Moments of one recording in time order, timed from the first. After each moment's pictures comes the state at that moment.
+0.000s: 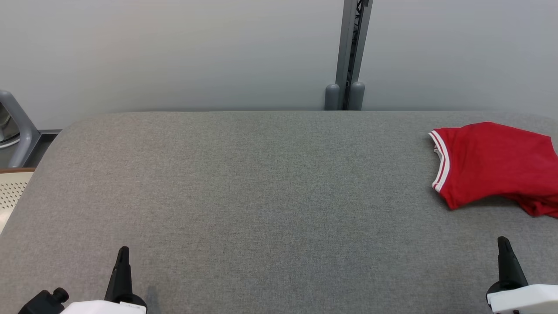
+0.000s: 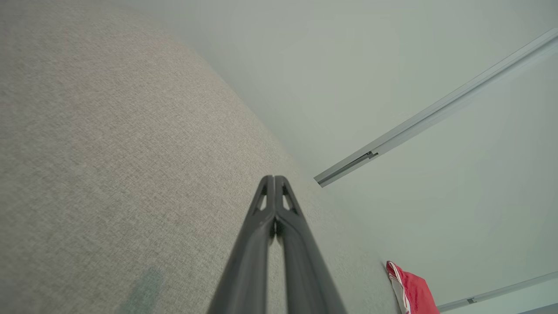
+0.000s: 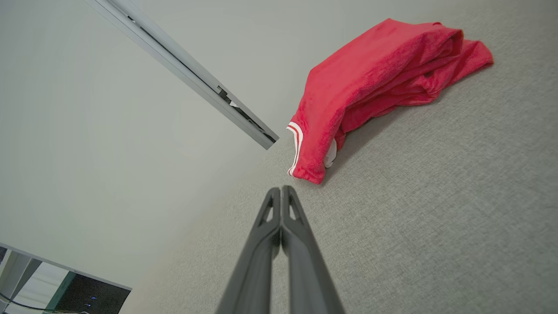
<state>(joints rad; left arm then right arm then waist) 0.07 0.04 0.07 0.24 -0.93 -0.11 -0.07 0.04 -0.03 -0.15 0.22 0.83 0.13 -0.06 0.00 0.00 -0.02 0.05</state>
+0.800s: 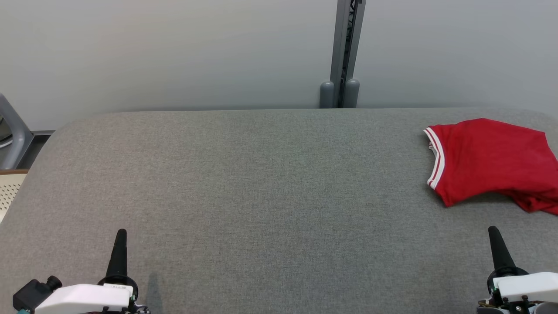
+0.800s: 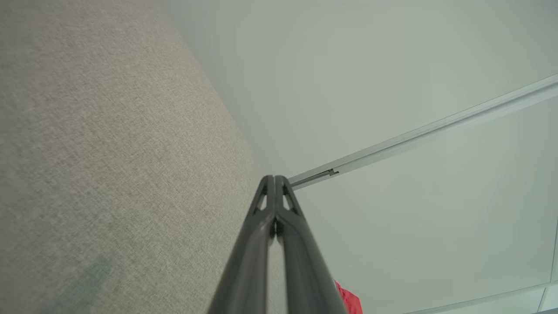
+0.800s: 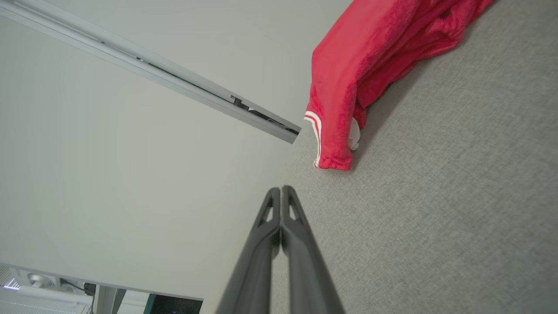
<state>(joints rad) 0.00 0.04 0.09 0.24 -1.20 -0.11 0.01 -0.02 -0.04 -0.13 0.23 1.13 0.13 0.00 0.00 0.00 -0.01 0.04</state>
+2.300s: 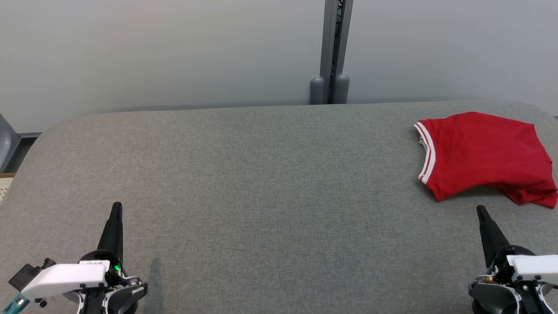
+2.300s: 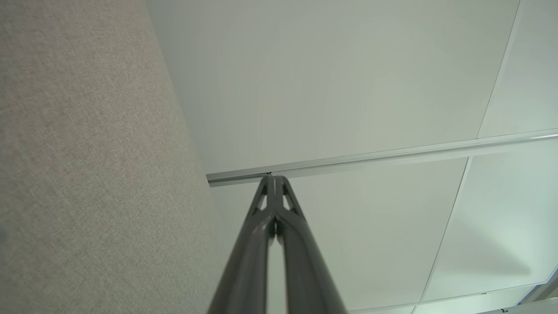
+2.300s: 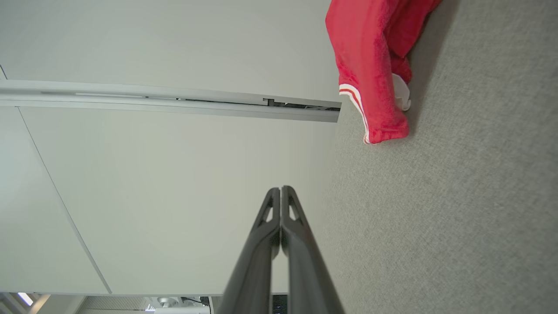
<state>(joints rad) -0.09 0.05 0.11 0.24 -1.55 -0.13 0.10 -0.09 -0.04 -0.12 0.24 1.53 0.13 0.10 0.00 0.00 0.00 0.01</state>
